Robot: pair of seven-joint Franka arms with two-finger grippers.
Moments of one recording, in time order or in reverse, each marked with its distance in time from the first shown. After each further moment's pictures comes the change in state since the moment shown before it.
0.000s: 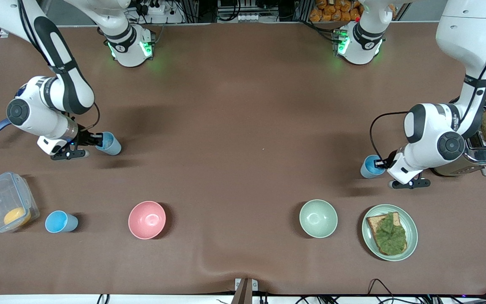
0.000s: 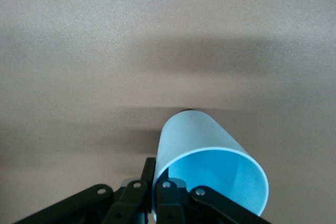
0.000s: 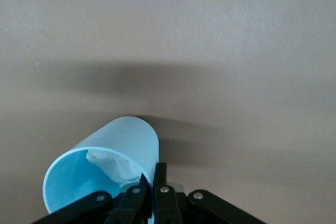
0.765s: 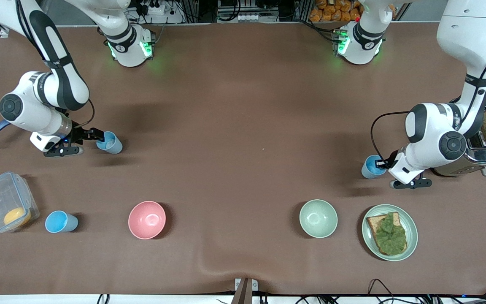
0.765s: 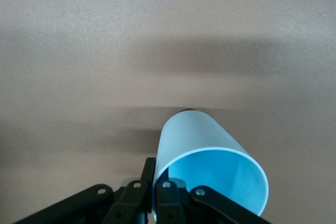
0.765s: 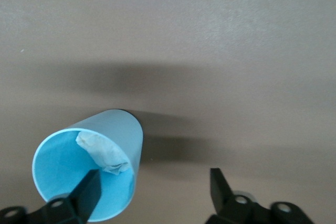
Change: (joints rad) left arm 0.003 -0.002 0.002 0.000 0.000 0.000 0.001; right arm -0.026 -0.034 -0.009 -0.041 -0.020 -0.019 0.002
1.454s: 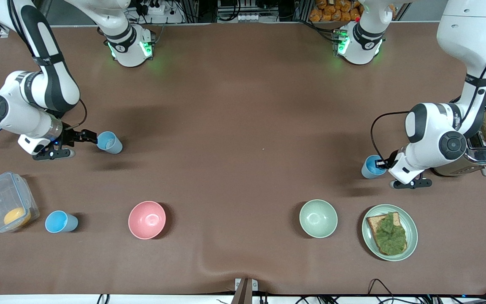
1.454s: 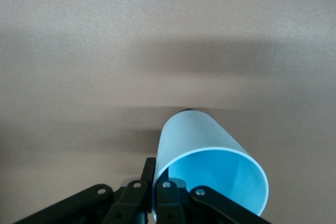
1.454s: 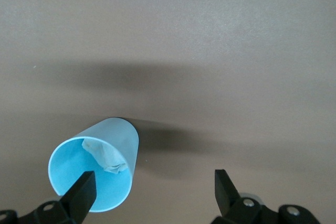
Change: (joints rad) left arm 0.000 -0.003 0.000 0.000 0.000 0.000 0.000; right arm -0.003 -0.019 -0.009 0.076 -0.033 -0.083 0.005
